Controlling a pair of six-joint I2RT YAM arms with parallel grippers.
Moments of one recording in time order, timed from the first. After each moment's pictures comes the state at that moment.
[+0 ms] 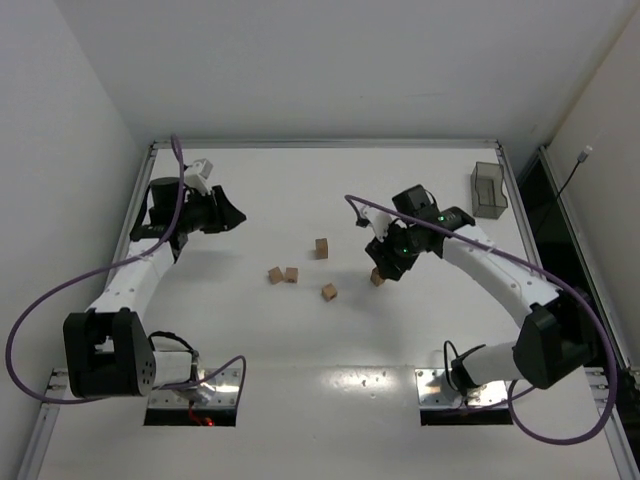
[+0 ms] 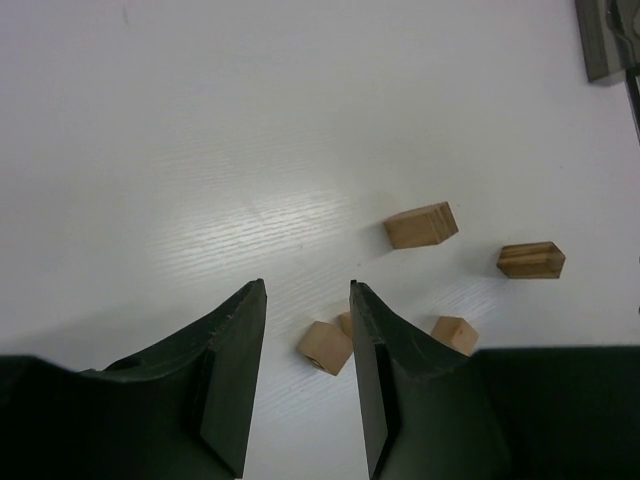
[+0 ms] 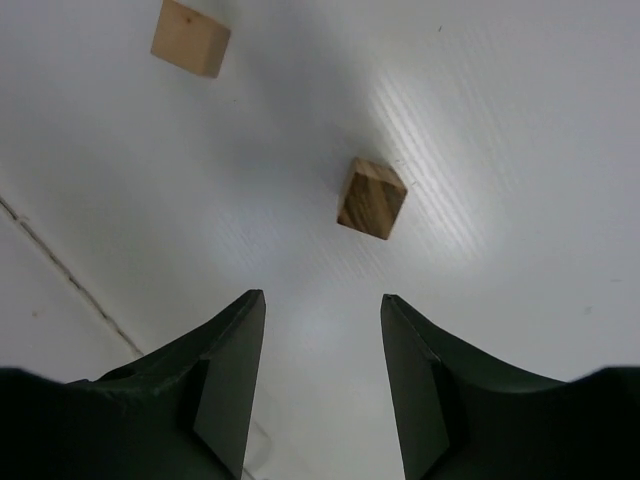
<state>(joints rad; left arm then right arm) 0.05 1.28 0.88 -0.16 0.57 -0.24 0.45 1.41 1.12 -0.83 -0.27 -0.50</state>
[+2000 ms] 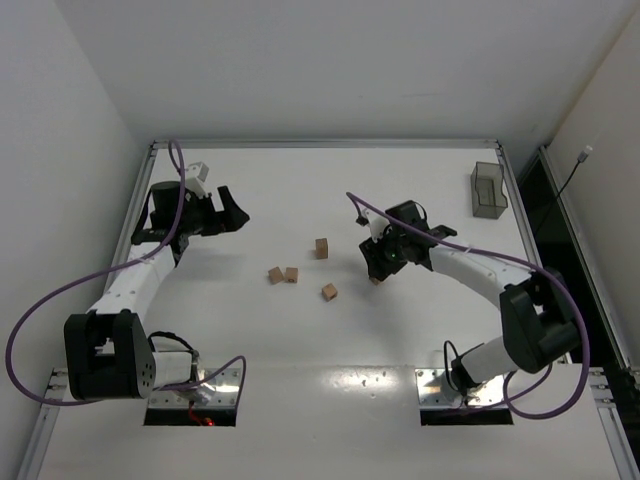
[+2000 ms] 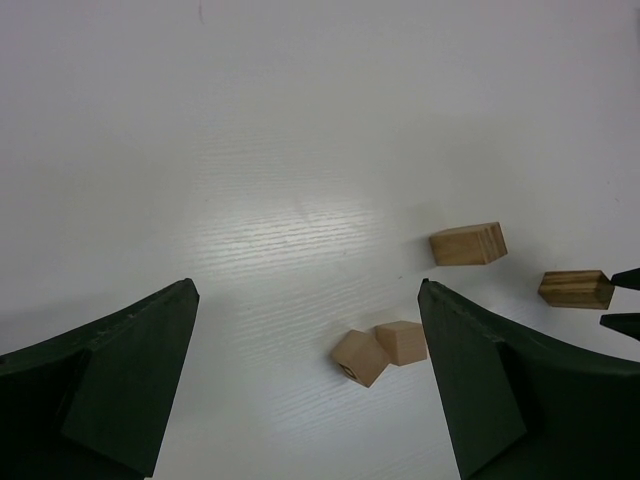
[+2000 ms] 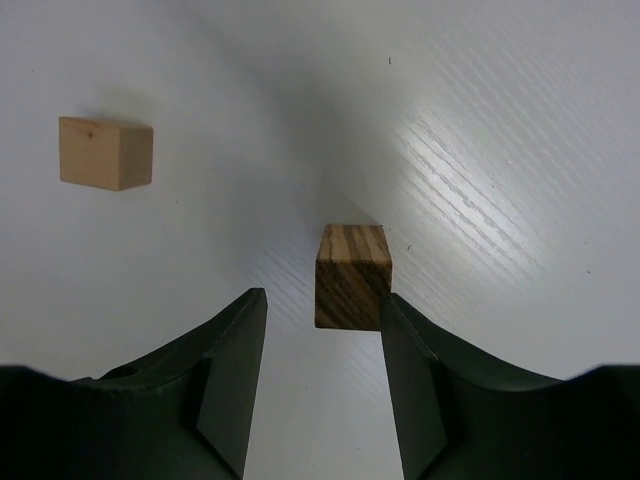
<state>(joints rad) 0.05 1.26 0.84 -0.14 0.43 -0.26 0.46 1.48 0.85 -0.37 -0.22 -0.19</state>
